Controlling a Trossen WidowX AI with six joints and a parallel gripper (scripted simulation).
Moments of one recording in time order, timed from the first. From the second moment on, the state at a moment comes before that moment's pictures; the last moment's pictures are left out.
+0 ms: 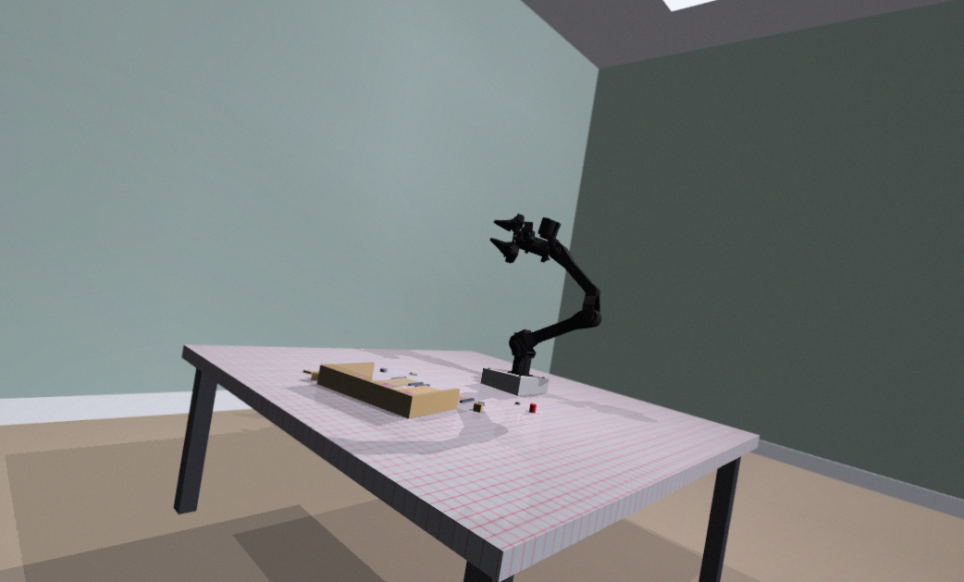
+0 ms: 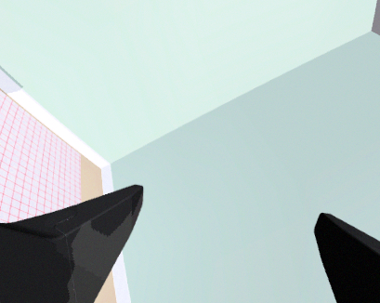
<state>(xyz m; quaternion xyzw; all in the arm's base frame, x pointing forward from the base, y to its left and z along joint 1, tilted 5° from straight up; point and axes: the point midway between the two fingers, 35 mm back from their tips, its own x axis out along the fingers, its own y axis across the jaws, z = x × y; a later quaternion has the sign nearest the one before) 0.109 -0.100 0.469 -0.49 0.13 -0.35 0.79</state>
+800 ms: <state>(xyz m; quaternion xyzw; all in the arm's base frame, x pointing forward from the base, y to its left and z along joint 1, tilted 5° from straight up) 0.302 -0.093 0.222 -0.04 0.26 -0.11 0.96</state>
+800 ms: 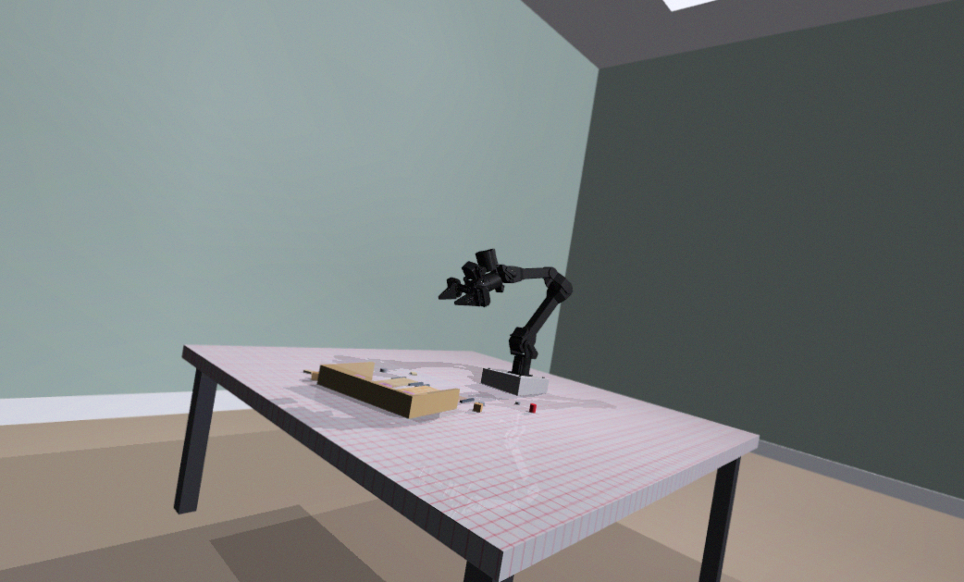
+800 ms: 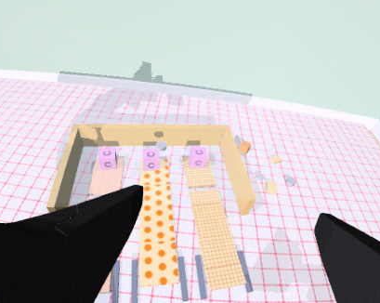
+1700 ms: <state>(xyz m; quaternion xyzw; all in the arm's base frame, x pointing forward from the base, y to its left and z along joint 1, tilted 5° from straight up) 0.313 -0.041 0.156 0.00 0.32 -0.08 0.94</state>
